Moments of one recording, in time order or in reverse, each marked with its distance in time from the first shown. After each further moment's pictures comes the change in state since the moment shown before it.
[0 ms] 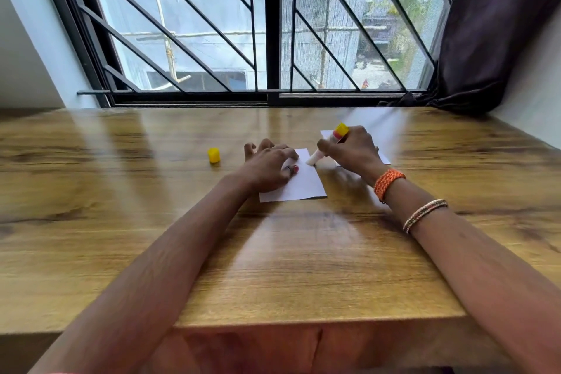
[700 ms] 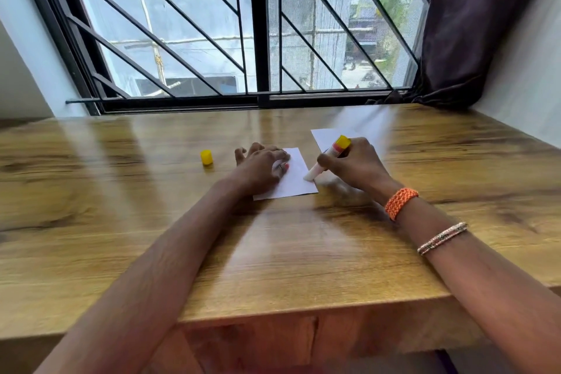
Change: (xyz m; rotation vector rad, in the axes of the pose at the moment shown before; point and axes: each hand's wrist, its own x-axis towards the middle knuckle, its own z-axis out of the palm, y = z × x) left_hand -0.002 -0.002 0.009 -0.023 0.044 -0.035; right_hand -0.042 0.007 -0.019 0.116 -0.066 -0.012
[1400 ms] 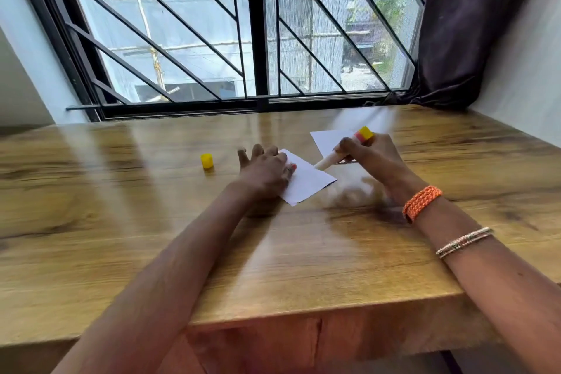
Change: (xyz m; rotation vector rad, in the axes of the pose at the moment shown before) left_hand -0.010 0.022 -0.009 0.154 -0.069 -0.075; right_hand -0.007 -0.002 -0.025 0.420 -0.002 0.015
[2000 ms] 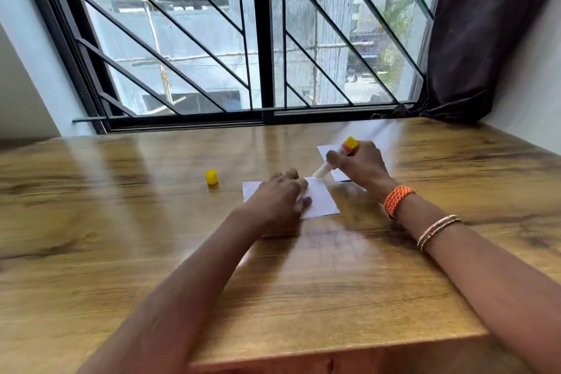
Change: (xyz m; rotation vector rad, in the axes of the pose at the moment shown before) left_hand -0.021 0.011 -0.013 -0.095 -0.019 0.203; right_hand 0.044 0.010 0.028 -0.361 0.123 0.084
